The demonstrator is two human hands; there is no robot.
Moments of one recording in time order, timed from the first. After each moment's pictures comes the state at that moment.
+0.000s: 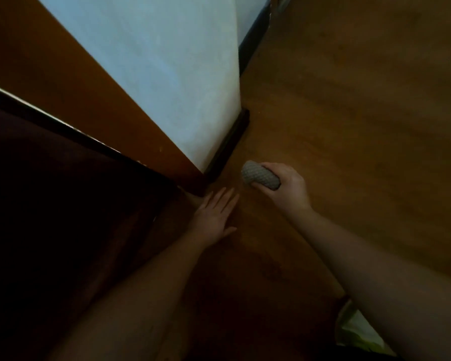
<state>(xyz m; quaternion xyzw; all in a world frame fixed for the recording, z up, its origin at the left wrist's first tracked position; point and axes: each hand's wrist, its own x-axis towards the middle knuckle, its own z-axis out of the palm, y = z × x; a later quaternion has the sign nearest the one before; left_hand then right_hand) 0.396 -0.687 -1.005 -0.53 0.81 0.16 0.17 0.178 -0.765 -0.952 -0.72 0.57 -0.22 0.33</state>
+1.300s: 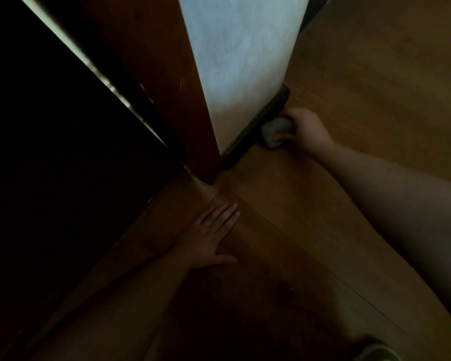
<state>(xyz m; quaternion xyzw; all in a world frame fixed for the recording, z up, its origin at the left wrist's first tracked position) 0.420 -0.624 -1.073 -0.55 0.82 0.18 0.07 0.213 -0.913 -1.022 -0.83 0.47 -0.05 0.29</state>
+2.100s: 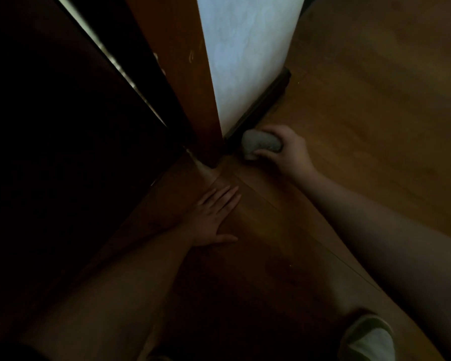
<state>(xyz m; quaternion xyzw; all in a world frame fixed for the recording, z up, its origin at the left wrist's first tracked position) 0.422 -0.626 -1.074 -0.53 0.82 0.19 0.11 0.224 -0.813 -1.023 -0.78 0.46 -0.19 0.38</state>
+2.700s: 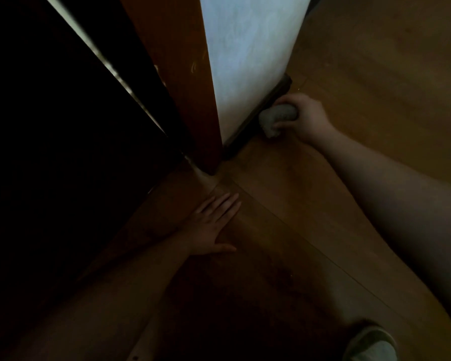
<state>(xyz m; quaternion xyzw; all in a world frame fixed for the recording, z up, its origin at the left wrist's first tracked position) 0.424 -0.627 -1.079 -0.54 0.82 0.19 0.09 0.222 -0.904 -1.001 -0.80 0.49 -0.08 0.34</state>
